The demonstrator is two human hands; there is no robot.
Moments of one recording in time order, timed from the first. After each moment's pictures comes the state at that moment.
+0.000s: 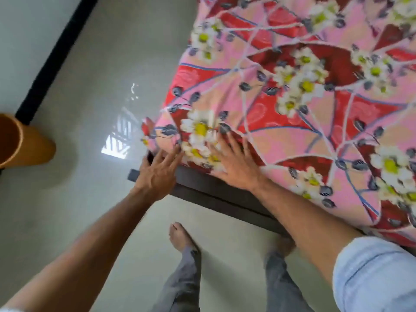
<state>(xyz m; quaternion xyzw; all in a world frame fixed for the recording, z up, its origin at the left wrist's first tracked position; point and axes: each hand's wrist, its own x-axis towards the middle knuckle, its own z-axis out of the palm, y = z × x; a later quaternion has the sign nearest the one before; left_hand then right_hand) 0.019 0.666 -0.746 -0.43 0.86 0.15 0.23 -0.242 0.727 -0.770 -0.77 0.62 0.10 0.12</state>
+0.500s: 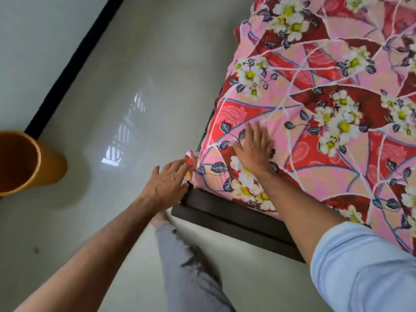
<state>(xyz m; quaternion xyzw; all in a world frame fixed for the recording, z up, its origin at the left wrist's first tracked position) 0.128 0.535 -0.721 -0.43 0.85 0.28 0.14 -0.161 0.541 -0.775 -0.52 0.84 0.00 0.18</state>
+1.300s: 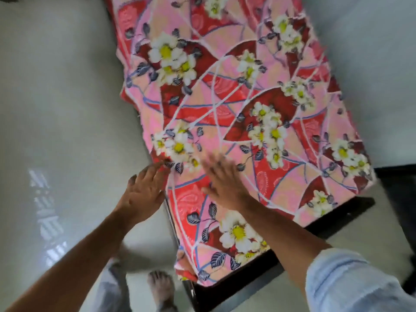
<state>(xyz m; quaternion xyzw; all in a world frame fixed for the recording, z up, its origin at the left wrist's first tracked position) -0.041 0.225 -0.755 -0.12 0.95 0.29 0.09 -0.224 0.458 -0.772 -0.49 0.85 0.07 0.16</state>
